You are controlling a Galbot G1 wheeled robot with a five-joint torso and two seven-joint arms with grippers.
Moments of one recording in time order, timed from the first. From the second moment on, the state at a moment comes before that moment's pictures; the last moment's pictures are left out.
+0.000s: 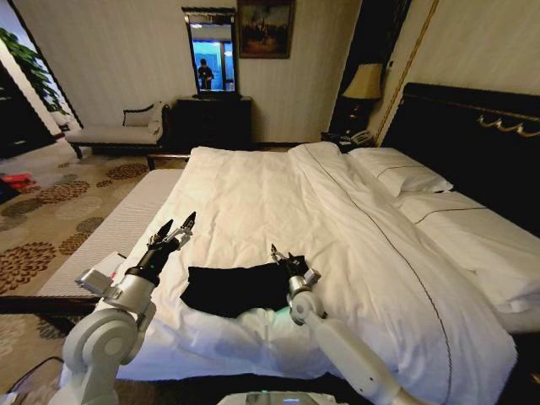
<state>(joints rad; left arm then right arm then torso) 1.43 -1.26 -0.77 -2.43 -0.99 0.37 -0.07 -1.00 1.14 -0.05 1.66 1.03 0.22 0.36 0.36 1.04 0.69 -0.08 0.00</state>
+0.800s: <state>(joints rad) 1.43 -1.26 -0.79 -2.42 -0.99 0.36 -0.08 -0.96 1.05 -0.10 1.76 1.01 0.18 0.39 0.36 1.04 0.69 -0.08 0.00</state>
